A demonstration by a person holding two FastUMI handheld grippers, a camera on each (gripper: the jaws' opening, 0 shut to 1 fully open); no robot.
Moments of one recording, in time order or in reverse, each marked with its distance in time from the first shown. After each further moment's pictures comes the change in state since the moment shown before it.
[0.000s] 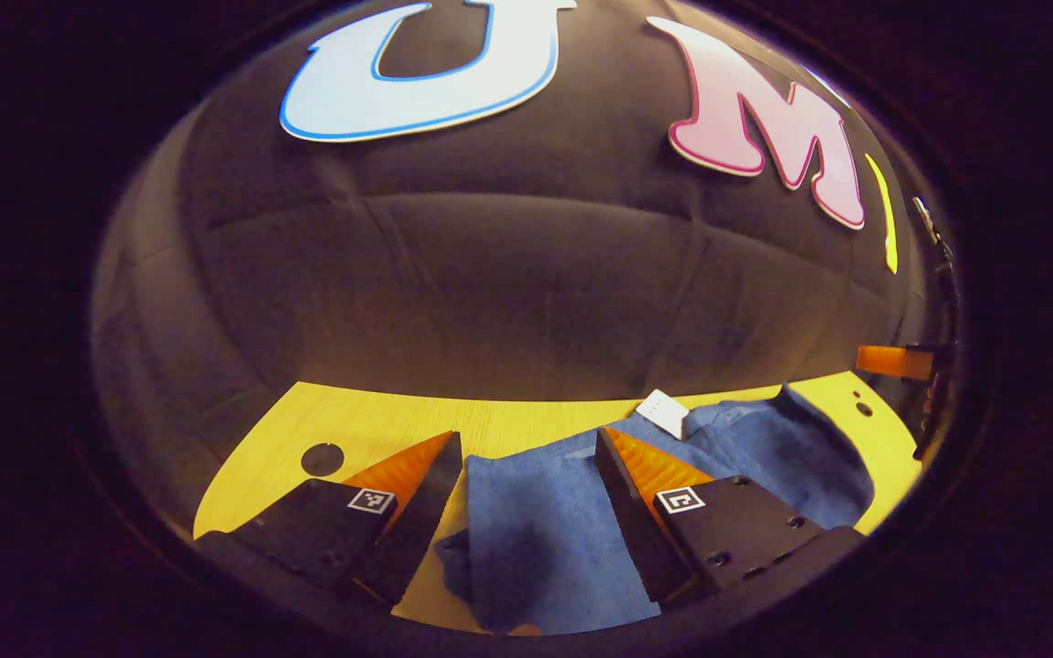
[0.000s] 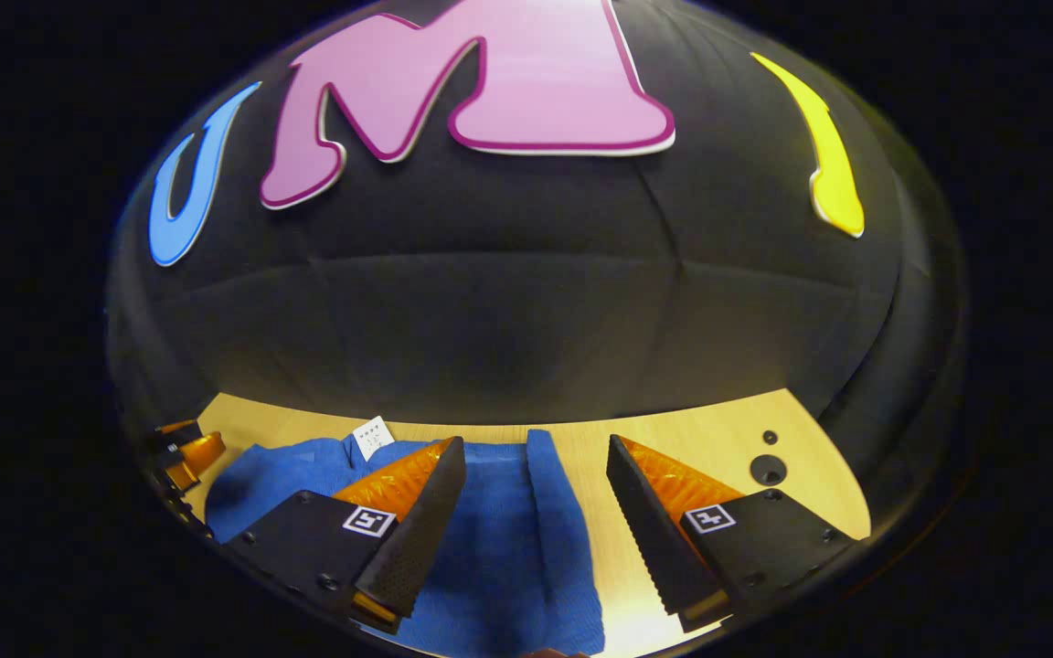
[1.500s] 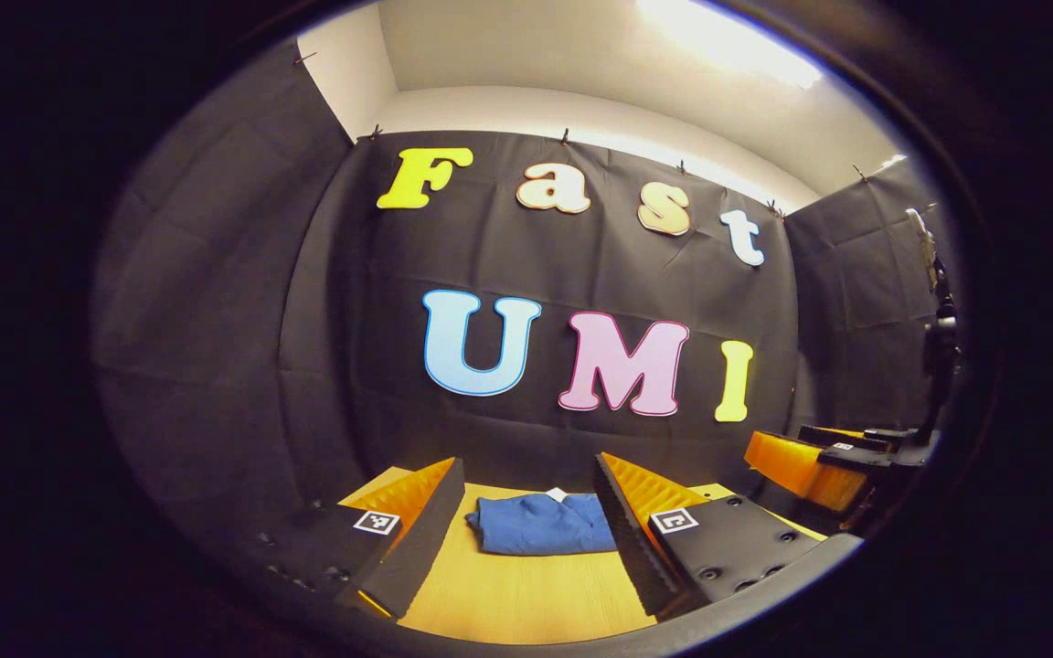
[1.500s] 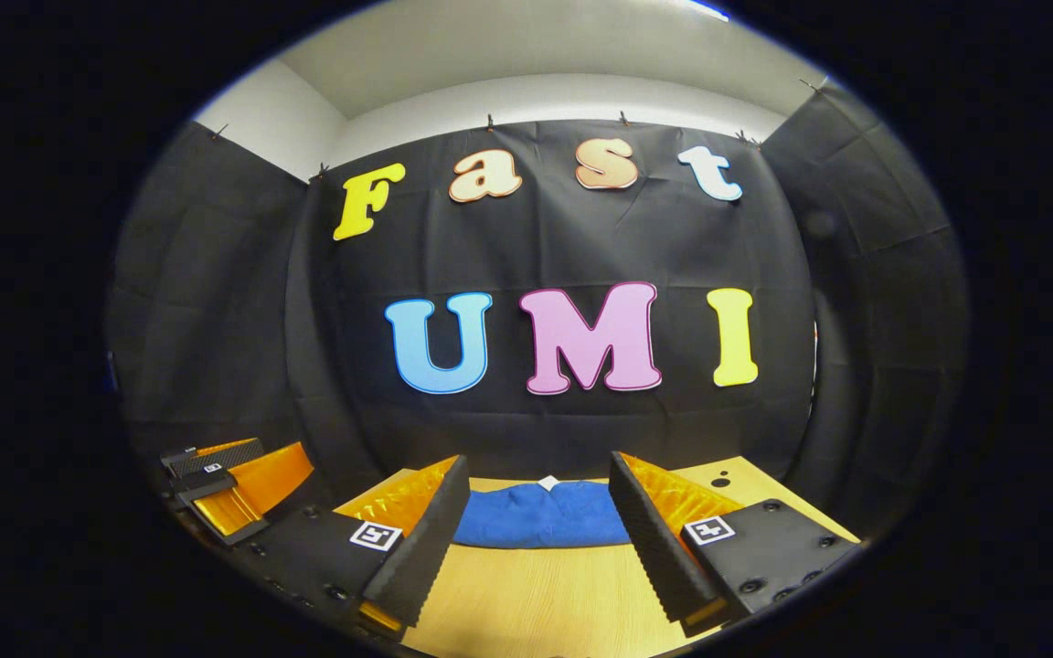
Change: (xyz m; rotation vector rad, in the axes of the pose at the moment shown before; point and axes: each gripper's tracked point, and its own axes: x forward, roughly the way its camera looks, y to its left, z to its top) left arm -0.540 -0.055 -0.027 -0.060 -0.505 -0.015; right arm -0.559 0.112 0.015 0.003 -0.514 0.175
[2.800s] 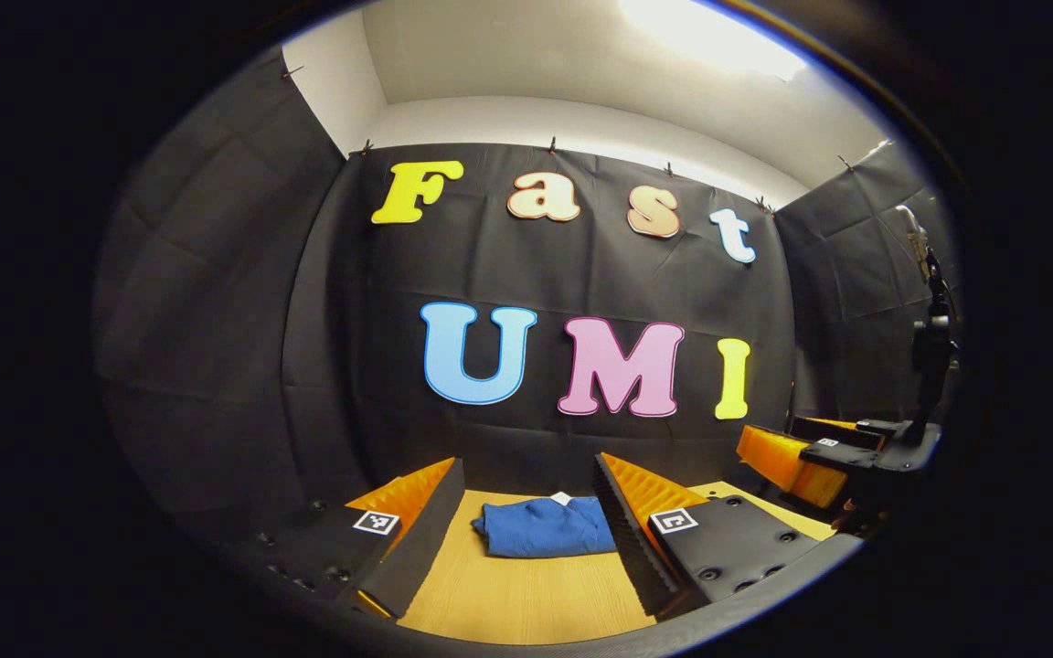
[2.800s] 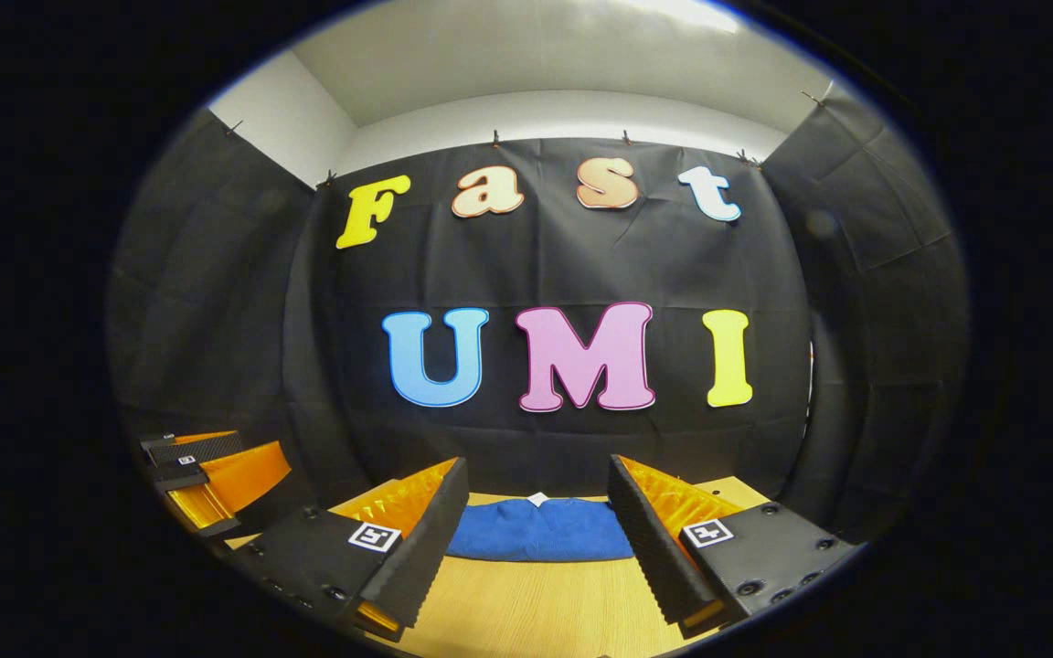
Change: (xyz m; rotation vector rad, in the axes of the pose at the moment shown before) left arm -0.015 -0.006 0.002 0.061 -0.034 0.013; right arm 0.002 0.000 -0.009 -0.003 -0.034 0.024
